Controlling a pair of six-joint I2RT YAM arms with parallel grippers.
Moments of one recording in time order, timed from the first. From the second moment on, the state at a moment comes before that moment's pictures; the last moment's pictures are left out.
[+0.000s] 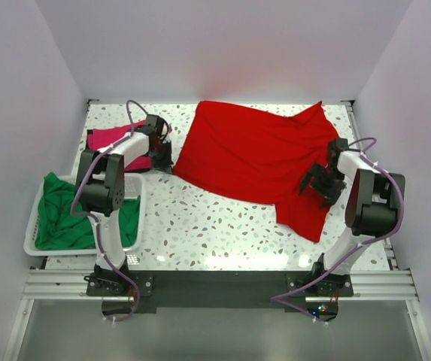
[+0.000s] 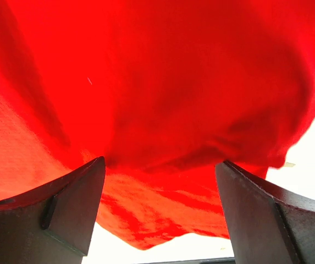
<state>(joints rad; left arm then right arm) -0.20 2.03 1.43 -0.61 0.15 -0.29 -0.17 1.76 1.09 -0.78 -0.05 0.48</state>
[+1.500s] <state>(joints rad) -0.18 2.20 1.68 -0.60 0.22 -0.28 -0.16 1.57 0.98 -1.07 0.03 0.47</state>
